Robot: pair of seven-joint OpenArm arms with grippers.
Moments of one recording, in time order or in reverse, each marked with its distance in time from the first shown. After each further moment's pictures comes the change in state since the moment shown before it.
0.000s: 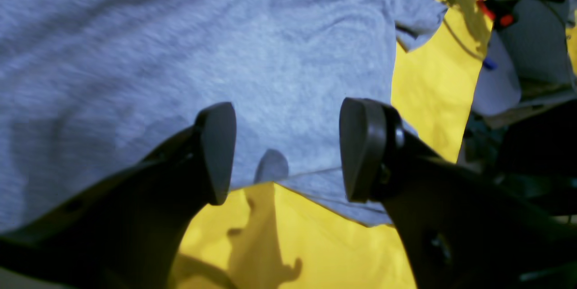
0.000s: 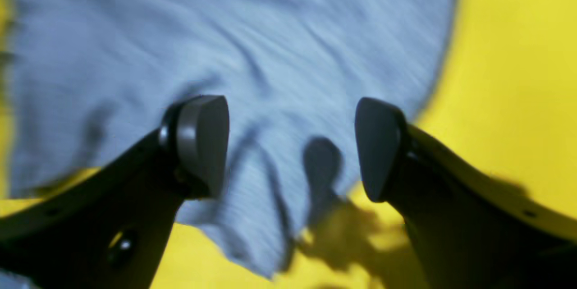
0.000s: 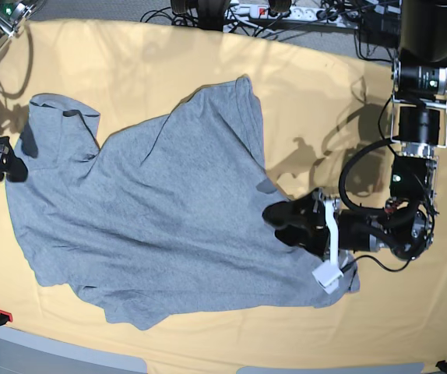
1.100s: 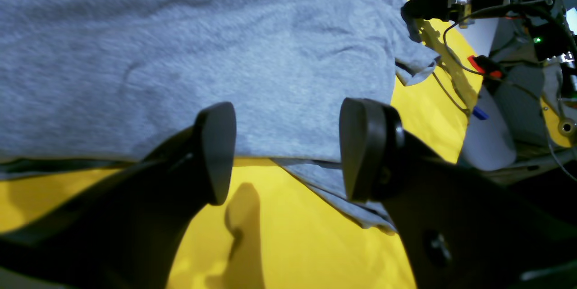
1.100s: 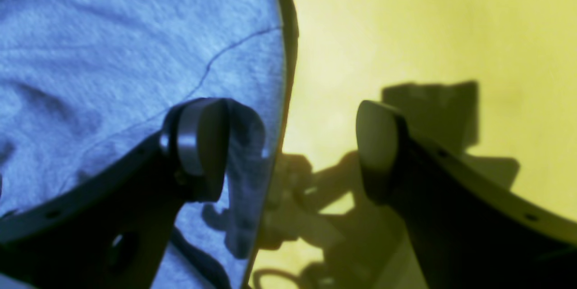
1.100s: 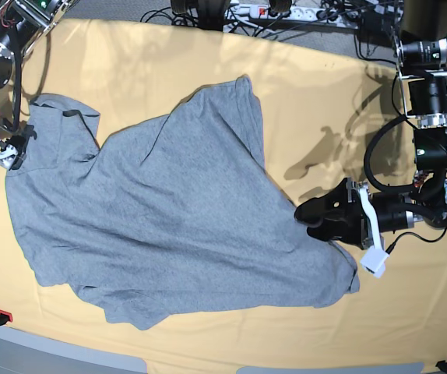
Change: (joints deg) left arm 8.8 -1.6 -14.6 4.1 -3.5 0.0 0.0; right arm -1.2 -11.4 0.2 -0.1 -33.8 -20.7 21.6
